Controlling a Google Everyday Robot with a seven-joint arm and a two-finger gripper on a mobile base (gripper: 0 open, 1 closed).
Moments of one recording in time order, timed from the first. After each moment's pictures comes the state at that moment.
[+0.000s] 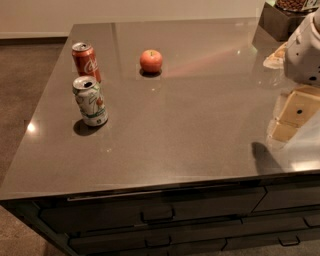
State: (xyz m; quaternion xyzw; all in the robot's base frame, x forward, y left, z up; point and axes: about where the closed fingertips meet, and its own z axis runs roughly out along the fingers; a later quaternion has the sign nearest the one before) arm 0.438 -0.217 0.976 -0.60 0.78 -0.03 0.16
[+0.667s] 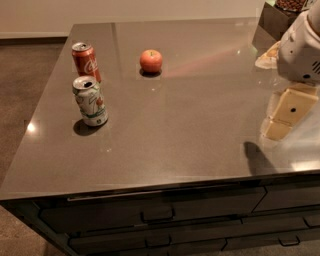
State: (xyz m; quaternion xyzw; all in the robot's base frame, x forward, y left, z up) arm 0.439 -0.203 0.977 -0.61 0.77 -0.01 0.17
